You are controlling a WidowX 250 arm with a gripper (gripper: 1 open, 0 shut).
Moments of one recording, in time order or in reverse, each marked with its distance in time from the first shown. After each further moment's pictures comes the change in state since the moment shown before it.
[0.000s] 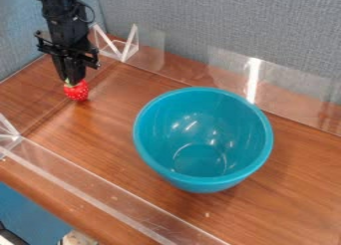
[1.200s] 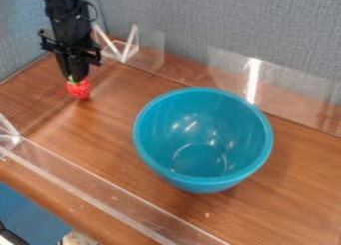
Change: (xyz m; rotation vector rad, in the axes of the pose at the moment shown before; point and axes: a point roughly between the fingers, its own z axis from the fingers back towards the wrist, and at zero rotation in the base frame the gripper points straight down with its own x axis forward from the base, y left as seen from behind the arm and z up) arm 0.006 0.000 -0.006 -0.009 -0.008 0.011
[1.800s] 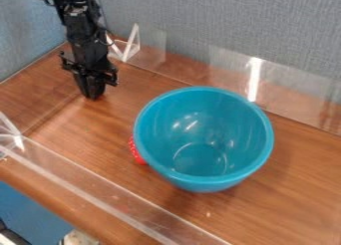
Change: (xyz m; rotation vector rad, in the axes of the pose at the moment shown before) arm 0.003 -0.012 -0.039 -0.027 0.053 -0.005
